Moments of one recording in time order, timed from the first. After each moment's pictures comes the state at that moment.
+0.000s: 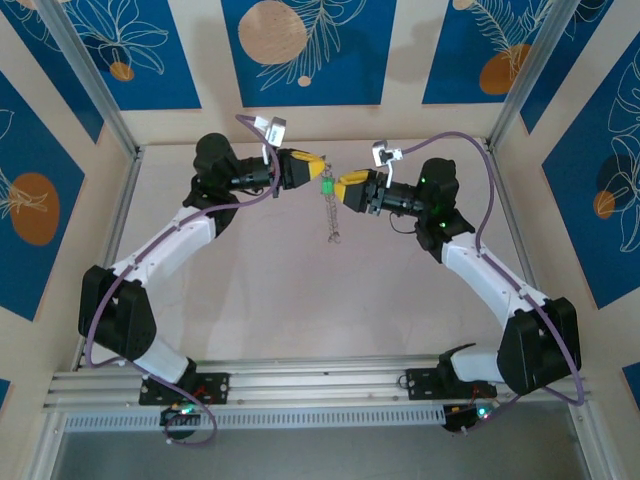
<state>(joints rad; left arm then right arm) -0.44 1.55 1.28 0.52 1.06 -0.62 0.34 1.31 0.97 0.35 -0.91 0.51</state>
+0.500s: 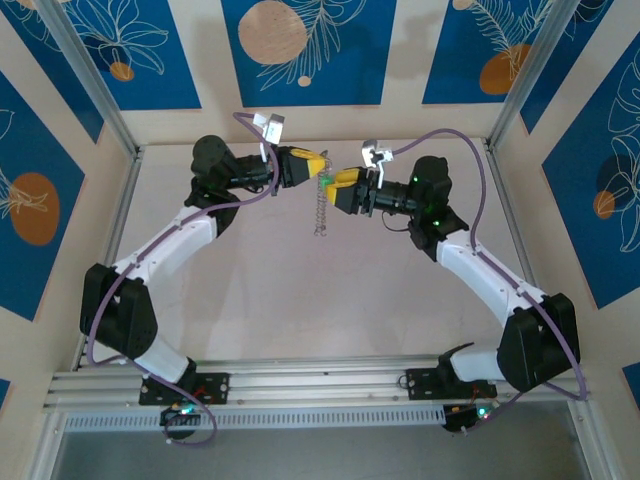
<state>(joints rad) -0.45 1.56 1.28 0.64 1.09 -0.73 0.40 1.33 1.01 0.36 -0.91 0.44</state>
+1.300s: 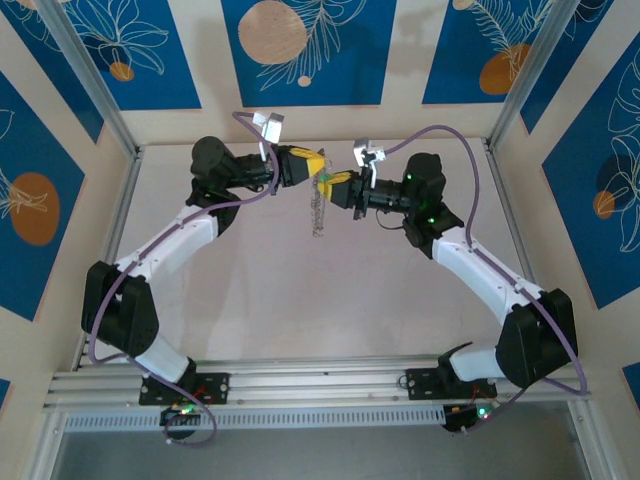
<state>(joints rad) -0.45 1.57 1.28 0.70 1.10 -0.78 0.44 1.36 1.06 0.34 -0.92 0.41</state>
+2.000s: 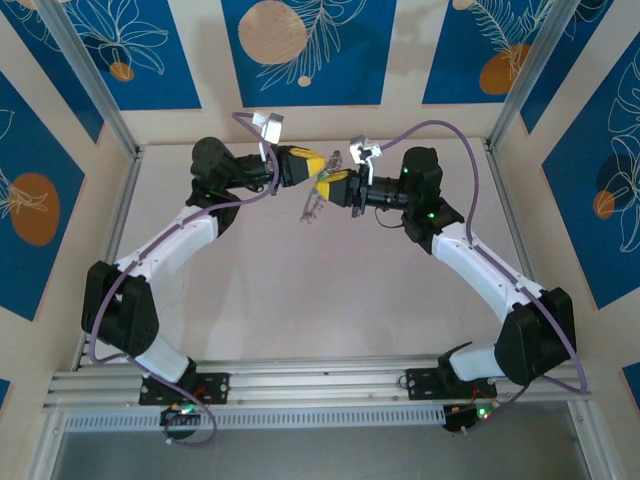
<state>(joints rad) -0.44 1.57 1.27 0.71 1.10 -0.77 0.43 1.36 1.11 0.21 -0.91 0.39</state>
